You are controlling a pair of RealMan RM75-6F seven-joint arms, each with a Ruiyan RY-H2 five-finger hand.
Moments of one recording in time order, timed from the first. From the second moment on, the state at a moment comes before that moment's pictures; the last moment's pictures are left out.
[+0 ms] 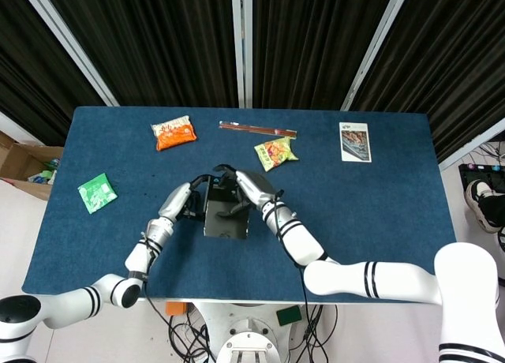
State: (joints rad) left arm -0.68 -1.75 -0.19 -1.18 1.23 0.90 -0.57; right arm 1.12 -1.63 0.42 -1.63 -0.49 0.84 -0.18
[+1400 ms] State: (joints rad) left arm -0.51 -1.52 -0.15 -1.45 1.28 1.05 -0.37; right arm 1.17 -1.85 0.25 -1.35 -0.72 1.01 -0.39
